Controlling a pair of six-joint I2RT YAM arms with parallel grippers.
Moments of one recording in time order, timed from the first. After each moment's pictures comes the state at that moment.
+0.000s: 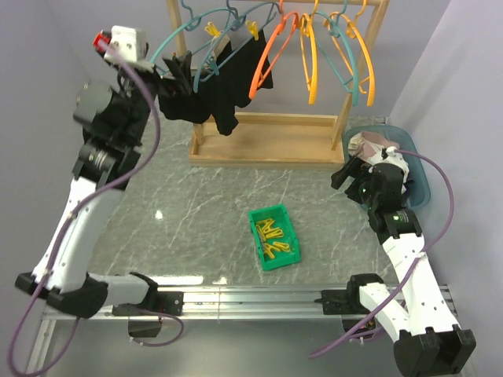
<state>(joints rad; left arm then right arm) -0.50 1.25 1.71 -0.06 -0.22 0.05 0.07 0.83 0.82 -0.50 0.04 0.55</state>
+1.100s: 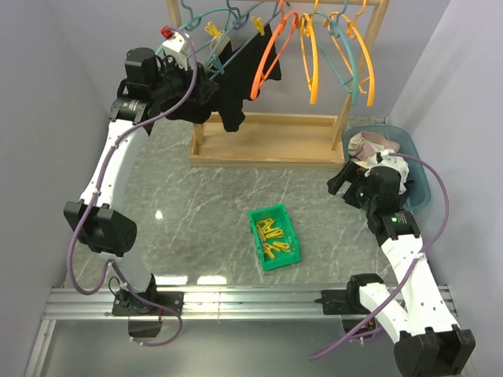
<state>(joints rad) -0.20 1.72 1.96 -0.36 0.49 0.00 0.08 0.82 0.79 -0.51 -0.01 0.53</state>
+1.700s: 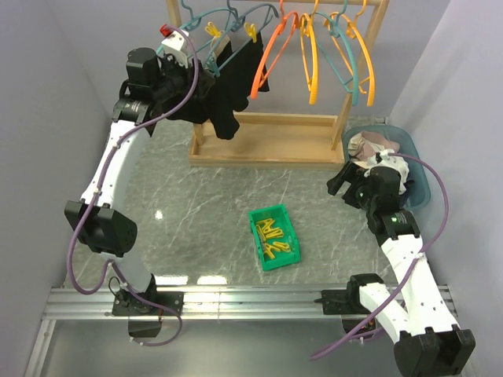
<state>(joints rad) -0.21 1.73 1.95 -0.30 0.43 0.01 0.08 0.82 0.79 -0.52 -0.02 0.52</state>
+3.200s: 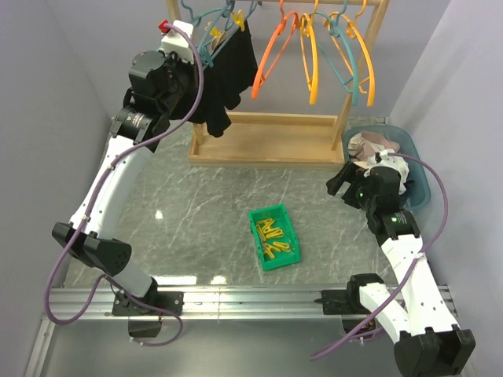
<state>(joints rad) -0.39 1.58 1.94 -0.30 -0.07 0.07 0.08 0.82 0.79 -0.52 -0.03 0.52</state>
